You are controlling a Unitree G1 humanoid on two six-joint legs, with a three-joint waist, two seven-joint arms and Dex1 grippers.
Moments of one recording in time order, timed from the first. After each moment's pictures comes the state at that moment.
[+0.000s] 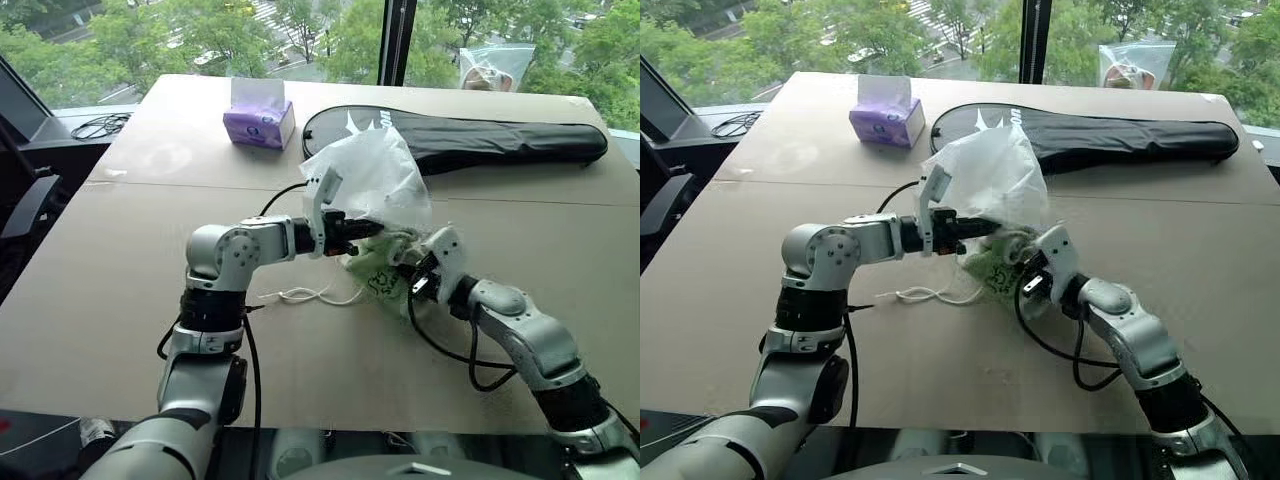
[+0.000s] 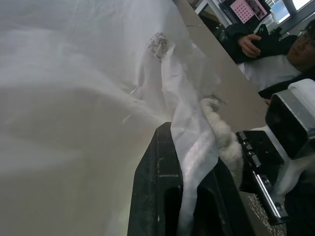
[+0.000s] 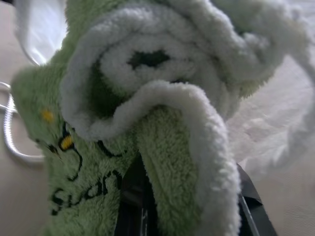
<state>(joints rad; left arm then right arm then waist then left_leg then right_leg) -0.71 0.32 0.03 -0.03 -0.70 1.21 -0.61 -0.26 -0.44 0.29 -0.25 0.27 0.53 0.41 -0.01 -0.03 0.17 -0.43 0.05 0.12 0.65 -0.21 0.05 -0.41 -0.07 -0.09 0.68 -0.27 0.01</state>
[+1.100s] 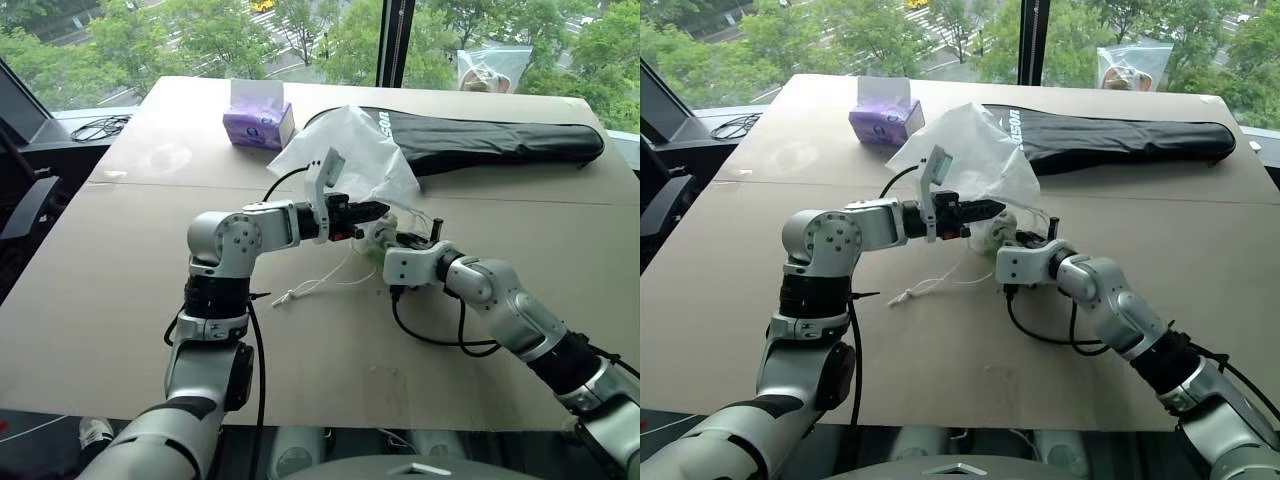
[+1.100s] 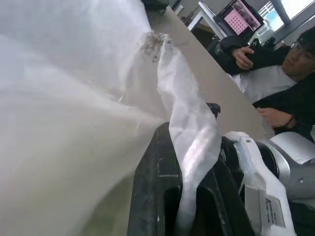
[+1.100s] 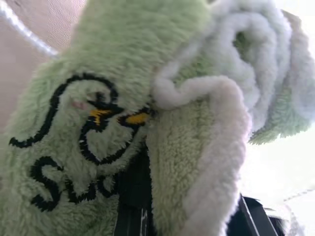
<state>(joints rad) -0.80 0.27 0.09 0.04 -0.72 1.21 -0.55 -0.46 -0.56 0.56 -0.13 -0.52 0.19 0.48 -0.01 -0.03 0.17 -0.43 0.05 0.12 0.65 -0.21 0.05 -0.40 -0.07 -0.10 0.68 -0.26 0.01</state>
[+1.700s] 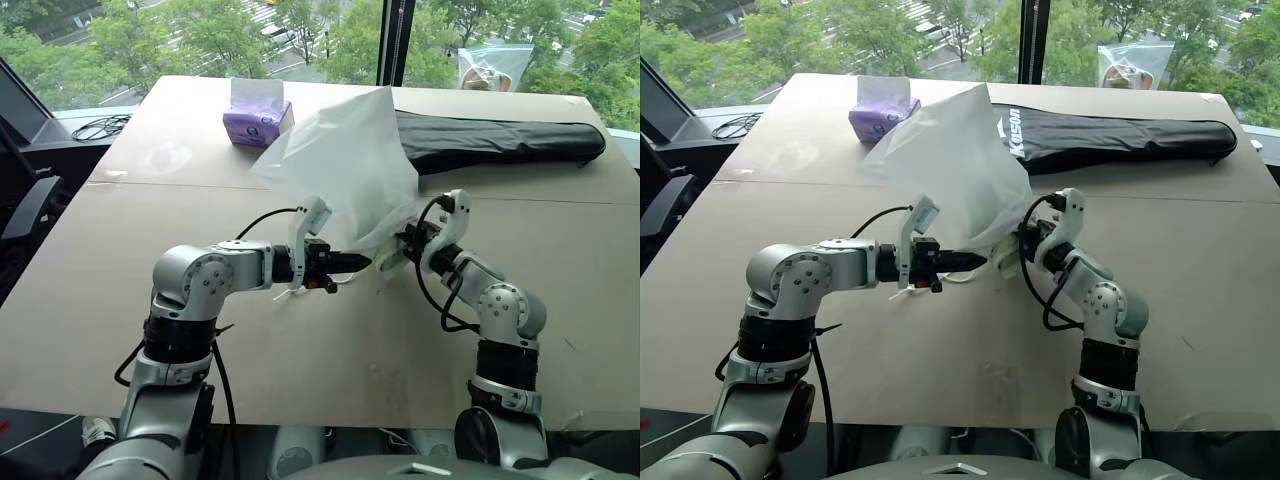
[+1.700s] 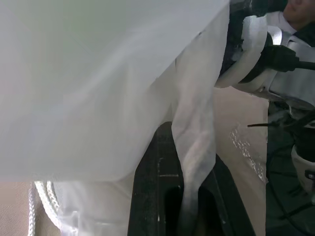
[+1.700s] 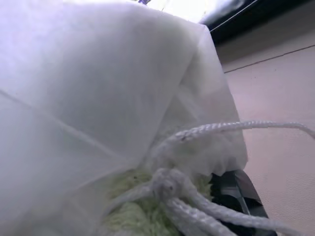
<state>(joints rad) -0.58 0.42 0.01 -0.20 -0.82 1.32 -0.65 -0.46 0.16 -0.36 -0.16 0.60 1.02 0.24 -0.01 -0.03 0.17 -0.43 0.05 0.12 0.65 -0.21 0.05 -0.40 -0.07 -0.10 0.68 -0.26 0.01</state>
